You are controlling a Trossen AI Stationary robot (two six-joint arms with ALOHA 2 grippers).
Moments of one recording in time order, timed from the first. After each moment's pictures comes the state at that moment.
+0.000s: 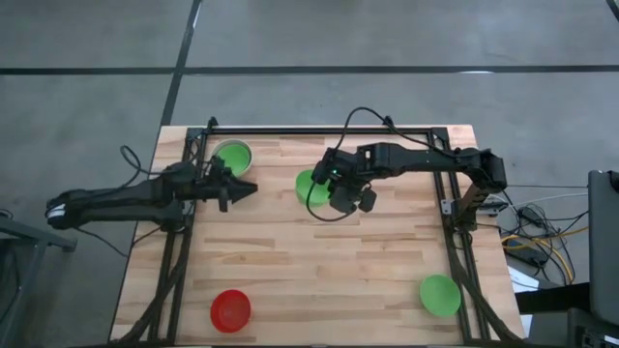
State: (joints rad) left arm 0.21 0.51 0.35 0.08 0.10 -0.74; right arm -0.10 1.74 1.59 -0.95 -0.08 -1.23
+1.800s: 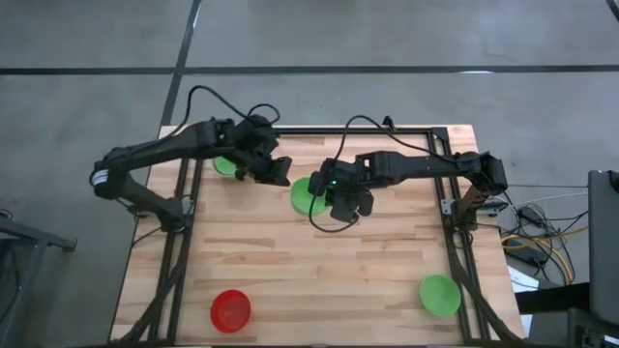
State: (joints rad) left arm 0.26 1.37 1.46 -0.92 0.33 -1.08; right arm -0.03 1.74 1.59 -0.91 -0.05 -1.34
